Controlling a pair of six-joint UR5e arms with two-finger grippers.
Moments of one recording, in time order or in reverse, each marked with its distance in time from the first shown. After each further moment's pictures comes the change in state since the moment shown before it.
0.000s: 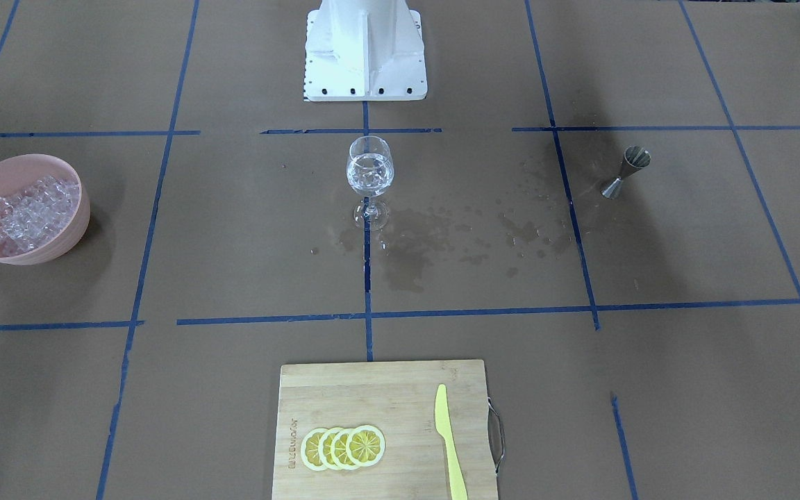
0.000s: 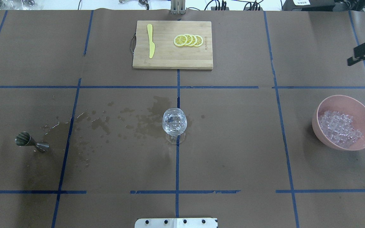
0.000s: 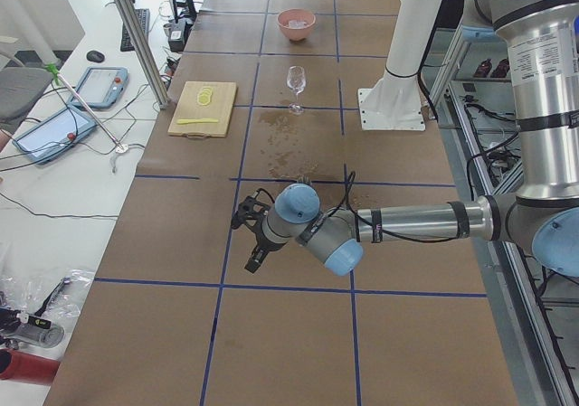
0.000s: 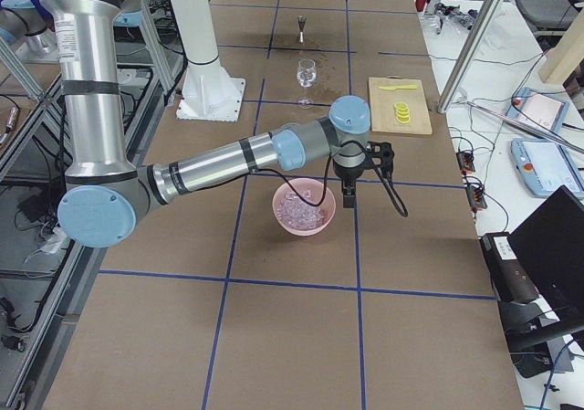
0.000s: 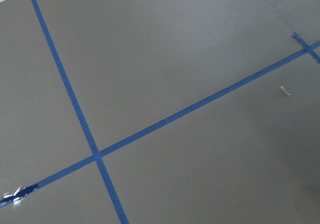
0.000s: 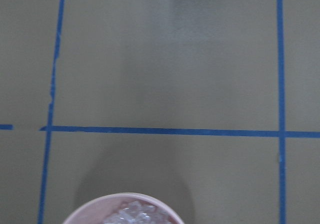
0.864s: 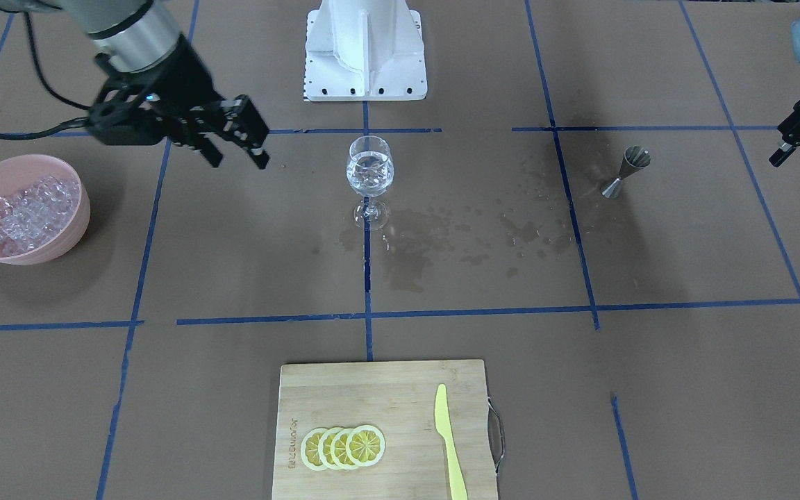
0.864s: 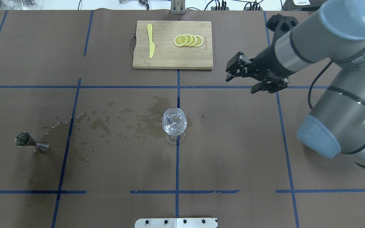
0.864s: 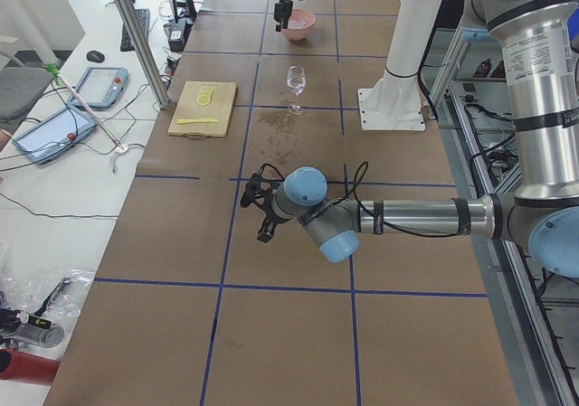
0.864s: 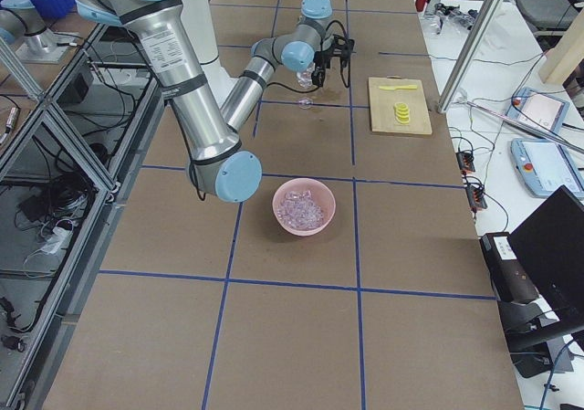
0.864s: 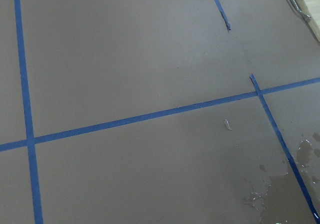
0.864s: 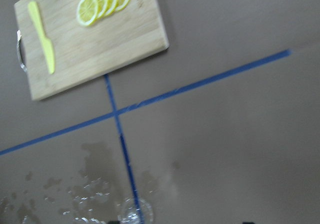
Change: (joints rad) left arm 0.095 0.029 -0.043 -0.244 -0.063 -0.300; right arm -0.564 0.371 0.234 0.009 -0.199 1.084
